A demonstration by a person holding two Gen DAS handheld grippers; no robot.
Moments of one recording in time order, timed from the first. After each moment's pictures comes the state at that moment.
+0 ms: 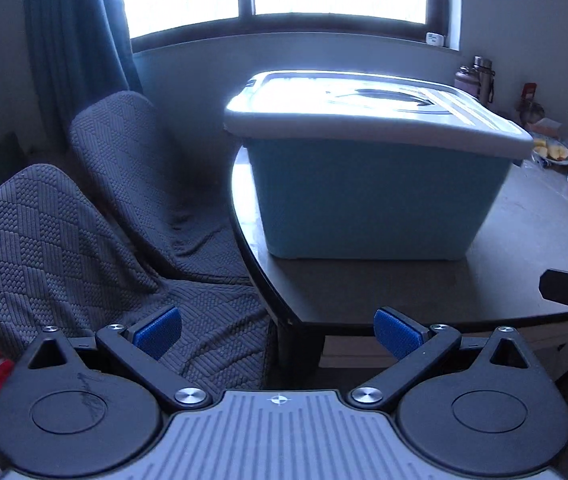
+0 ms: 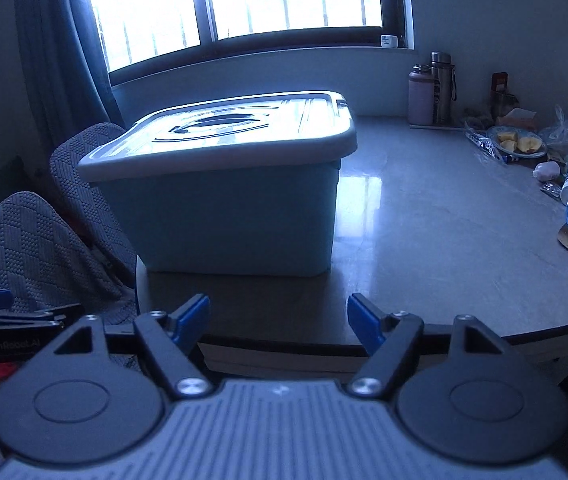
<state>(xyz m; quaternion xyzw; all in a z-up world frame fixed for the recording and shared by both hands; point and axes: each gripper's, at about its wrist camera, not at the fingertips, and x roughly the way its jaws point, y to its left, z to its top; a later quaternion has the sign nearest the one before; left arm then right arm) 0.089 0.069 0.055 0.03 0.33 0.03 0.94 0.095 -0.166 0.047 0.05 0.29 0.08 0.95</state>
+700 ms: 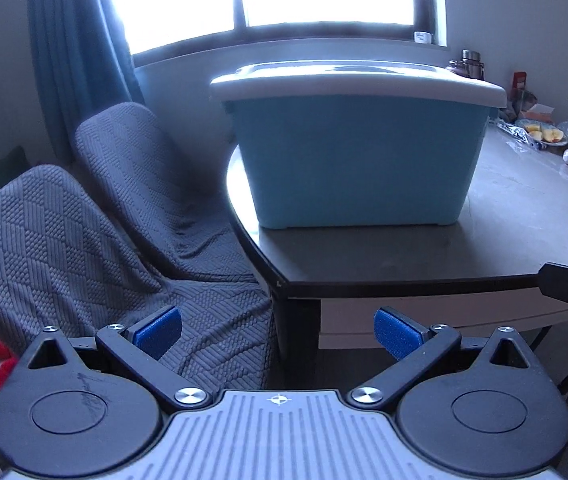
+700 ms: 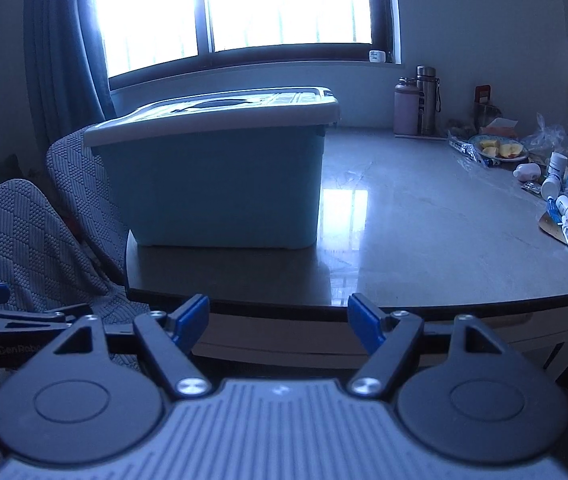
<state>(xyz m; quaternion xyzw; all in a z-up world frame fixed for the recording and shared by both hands) 0.048 0.054 0.012 0.05 0.31 0.04 0.95 0.049 -0.163 0.005 0.03 0.26 0.06 0.96</state>
